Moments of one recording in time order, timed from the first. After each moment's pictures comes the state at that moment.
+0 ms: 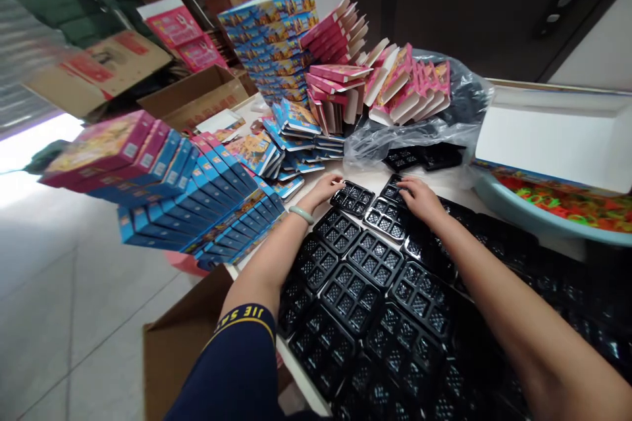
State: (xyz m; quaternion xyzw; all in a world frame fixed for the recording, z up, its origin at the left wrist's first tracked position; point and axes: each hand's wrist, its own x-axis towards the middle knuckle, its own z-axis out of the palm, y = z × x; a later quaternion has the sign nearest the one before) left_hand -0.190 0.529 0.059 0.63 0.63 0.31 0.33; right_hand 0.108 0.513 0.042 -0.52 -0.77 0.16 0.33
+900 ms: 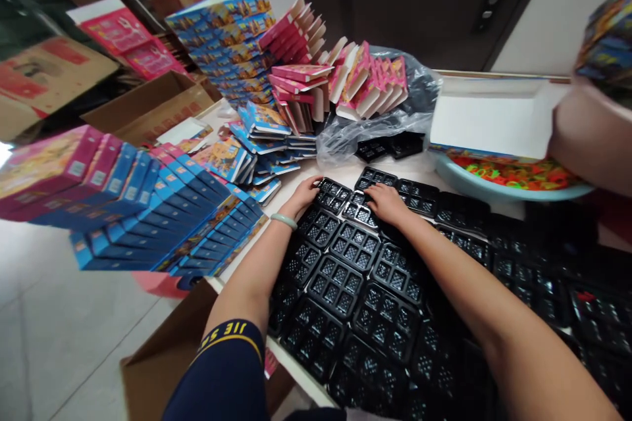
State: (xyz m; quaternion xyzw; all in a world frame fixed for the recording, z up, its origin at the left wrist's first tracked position) left_hand -0.177 0.517 0.051 0.68 0.61 0.30 0.28; right_hand 0.097 0.475 0.037 -0.50 -0.84 0.12 0.19
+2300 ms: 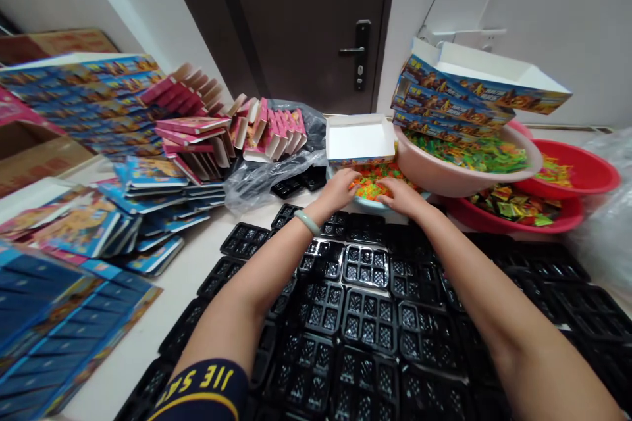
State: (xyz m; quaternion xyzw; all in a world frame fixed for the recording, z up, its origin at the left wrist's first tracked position) left_hand 0.147 0.530 0.150 0.92 0.30 0.27 0.03; right_hand 0.352 0.464 0.124 -0.61 -0.75 0.05 0.26
